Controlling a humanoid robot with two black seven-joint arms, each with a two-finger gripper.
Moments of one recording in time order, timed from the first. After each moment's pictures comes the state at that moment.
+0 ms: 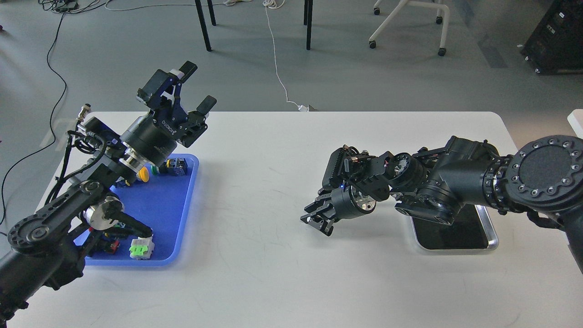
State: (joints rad) left arm -0.46 0.39 -0.97 -1.15 0.76 -0.37 -0.49; right arm 1.33 0.00 -0.78 0.79 -1.38 -0.05 0.49
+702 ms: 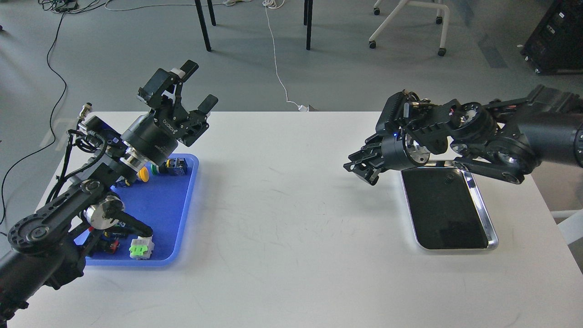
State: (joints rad) left arm -0.46 0.39 -0.97 -1.16 0.76 -0.37 -0.49; right arm 1.51 -0.43 -0.78 0.97 -1.45 -0.05 0.49
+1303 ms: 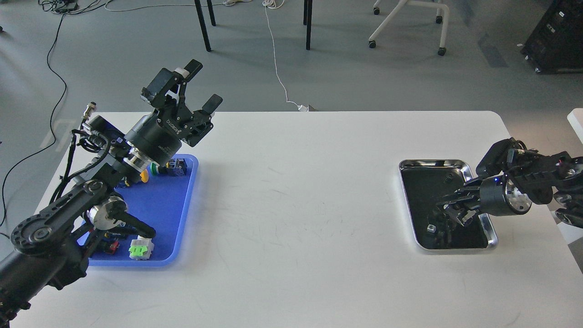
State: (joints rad) left arm -0.46 0.38 -0.97 -1.18 0.76 -0.37 -0.49; right arm 1.28 -0.65 -0.76 0.97 -1.51 -0.08 0.49
